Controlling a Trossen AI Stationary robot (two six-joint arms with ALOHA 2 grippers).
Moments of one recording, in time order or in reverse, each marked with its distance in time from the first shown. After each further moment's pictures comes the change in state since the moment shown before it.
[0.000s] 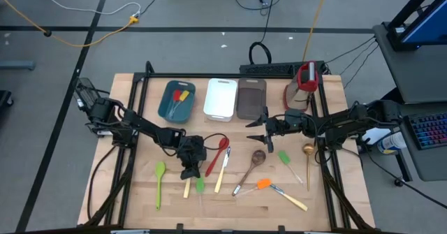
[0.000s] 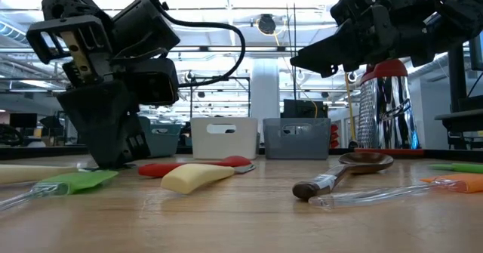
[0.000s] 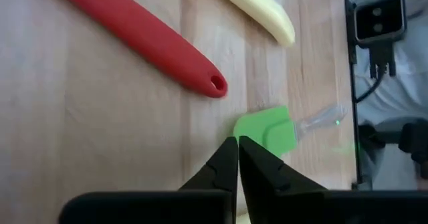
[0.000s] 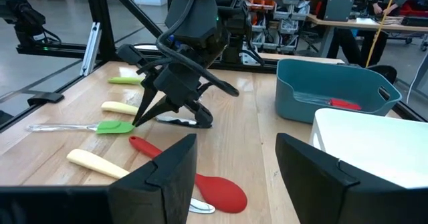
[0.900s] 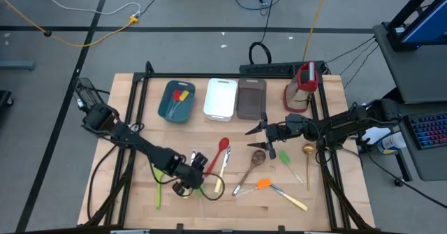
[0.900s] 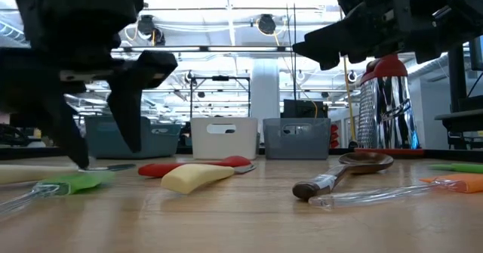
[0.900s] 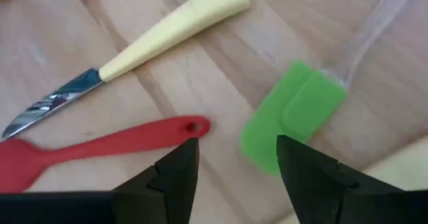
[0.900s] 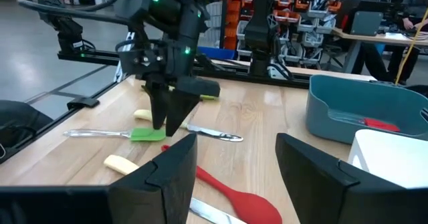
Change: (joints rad) left arm -0.334 -0.011 0.272 -0.452 -0.707 0.759; right arm 0.087 0.006 0.000 0.045 0.000 0.000
